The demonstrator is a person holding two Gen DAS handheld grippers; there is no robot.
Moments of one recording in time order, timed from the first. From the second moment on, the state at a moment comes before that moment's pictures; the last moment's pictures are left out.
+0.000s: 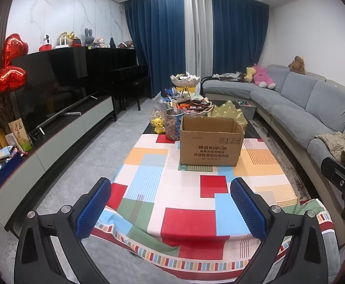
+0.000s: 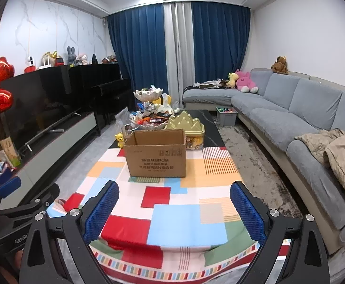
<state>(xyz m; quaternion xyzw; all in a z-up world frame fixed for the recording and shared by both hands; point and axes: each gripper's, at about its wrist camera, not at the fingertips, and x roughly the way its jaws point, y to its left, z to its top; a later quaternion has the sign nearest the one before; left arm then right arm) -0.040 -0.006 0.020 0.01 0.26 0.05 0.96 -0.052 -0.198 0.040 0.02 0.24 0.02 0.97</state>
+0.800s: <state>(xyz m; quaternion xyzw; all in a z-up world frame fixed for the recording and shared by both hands) -0.040 -0.006 0.020 0.01 0.27 0.05 0.96 -0.053 -0.199 0.044 0.02 0.23 0.02 0.97</state>
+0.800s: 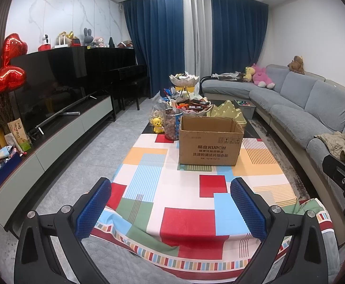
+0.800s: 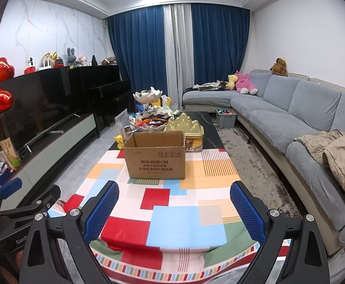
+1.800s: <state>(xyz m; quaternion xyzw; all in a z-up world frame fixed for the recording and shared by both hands) -0.038 -0.009 0.020 0.00 0.26 0.05 0.96 -0.053 -0.199 0.042 0.02 0.23 0.02 0.97</state>
